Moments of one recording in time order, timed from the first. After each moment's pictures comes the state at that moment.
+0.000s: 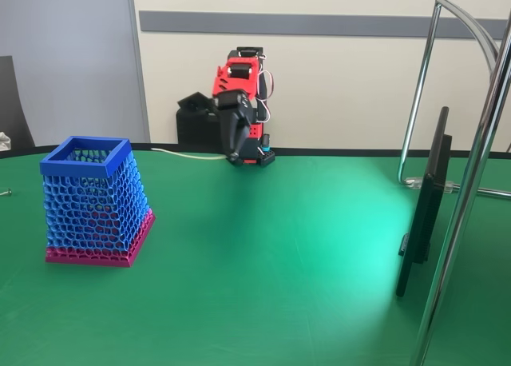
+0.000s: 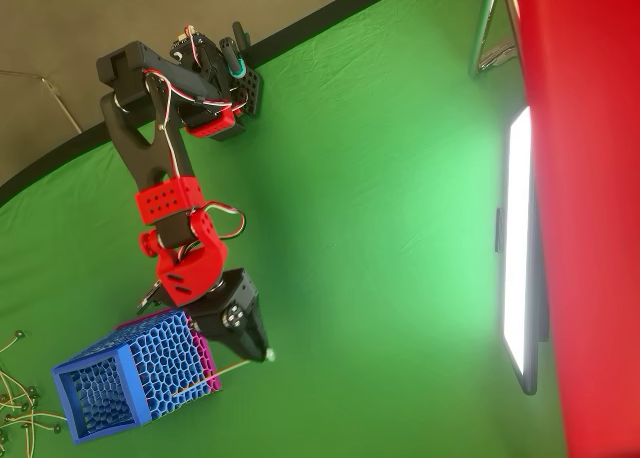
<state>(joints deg) 6.0 95.9 94.2 26.5 19.2</state>
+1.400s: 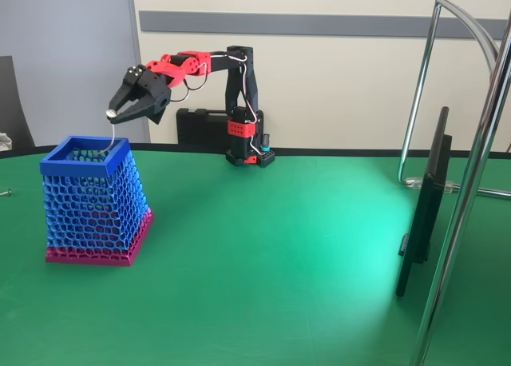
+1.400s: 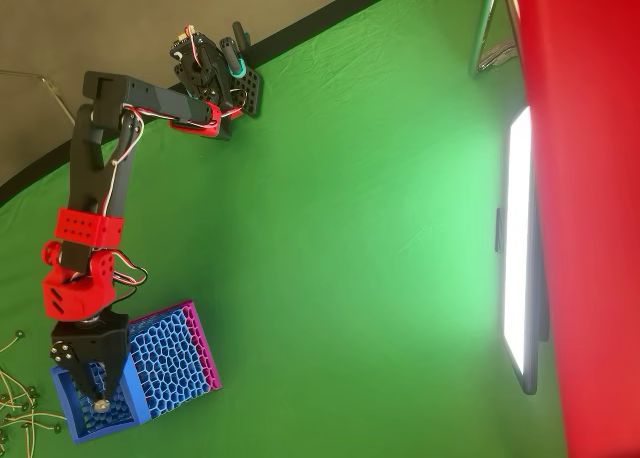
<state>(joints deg) 36.5 89.6 84.3 22.5 59.5</state>
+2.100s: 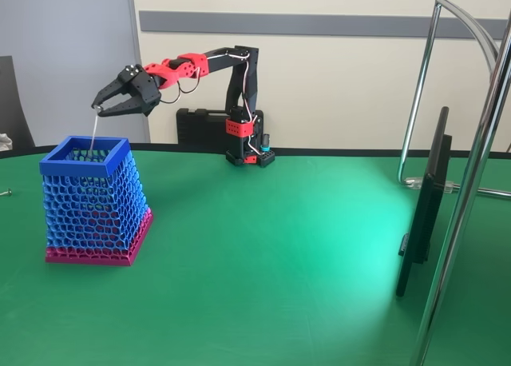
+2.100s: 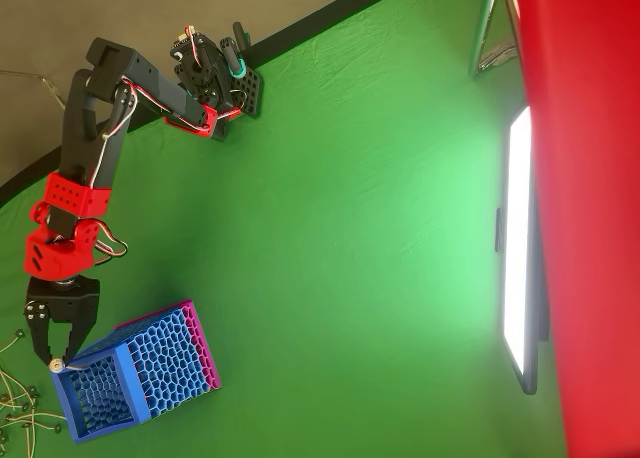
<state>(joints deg) 43.5 100.3 102.6 10.9 46.7</state>
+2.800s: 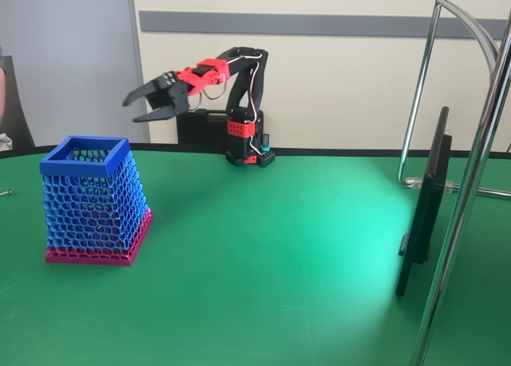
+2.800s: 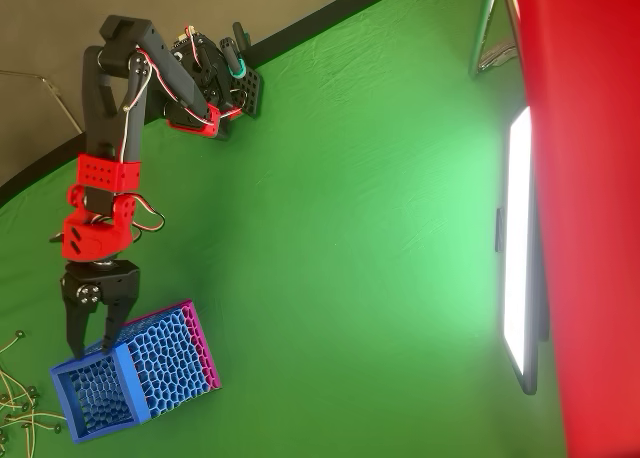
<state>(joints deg) 30.9 117.7 125.7 2.3 19.5</state>
